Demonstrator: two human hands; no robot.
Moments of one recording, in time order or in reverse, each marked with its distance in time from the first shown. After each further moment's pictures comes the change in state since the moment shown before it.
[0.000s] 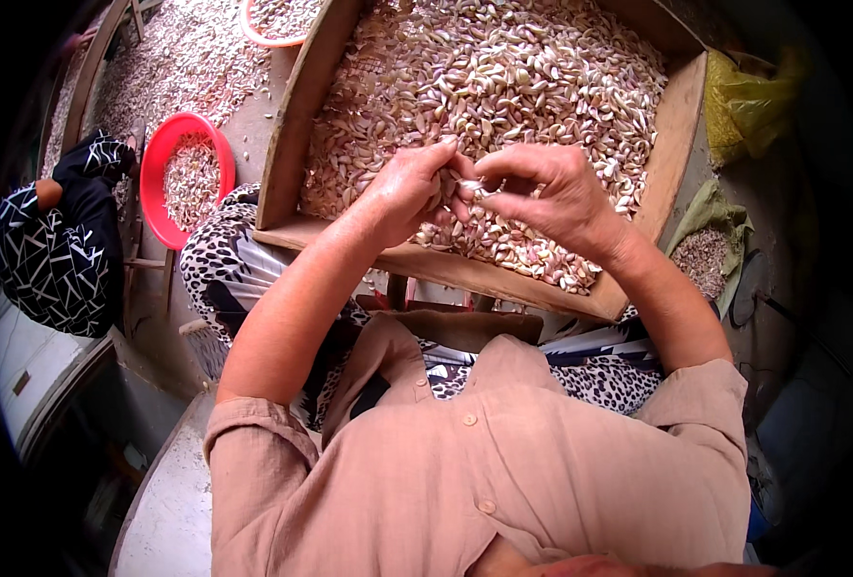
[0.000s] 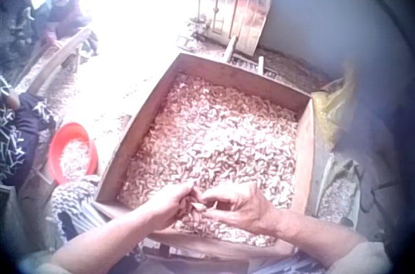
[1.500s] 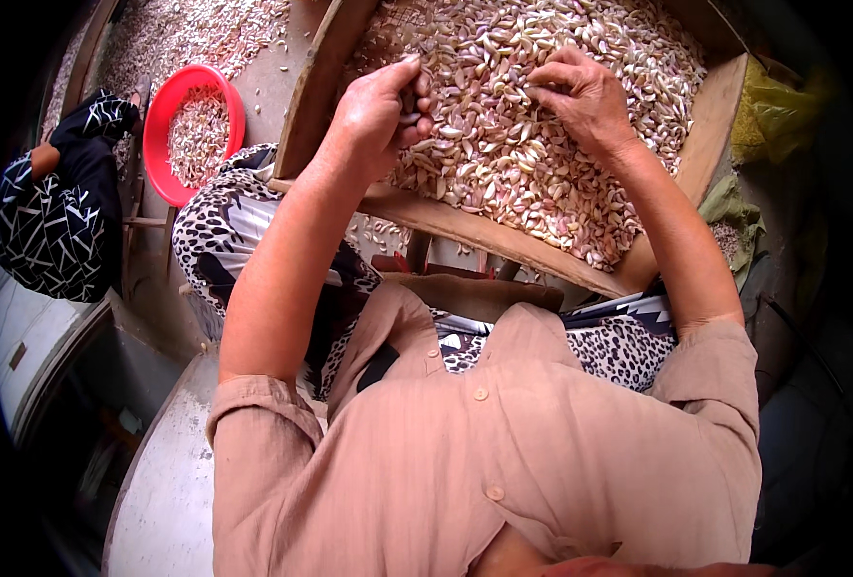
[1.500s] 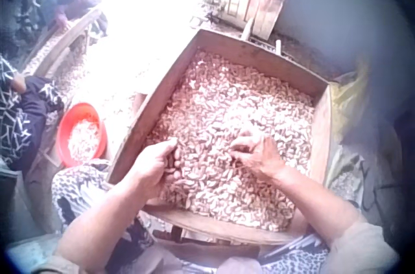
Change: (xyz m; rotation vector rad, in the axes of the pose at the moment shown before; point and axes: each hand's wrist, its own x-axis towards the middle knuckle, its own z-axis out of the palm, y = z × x) left_hand -0.013 0.024 -0.047 -0.150 0.231 0.193; right_hand 0.049 0.087 -0.011 -0.624 0.170 0.038
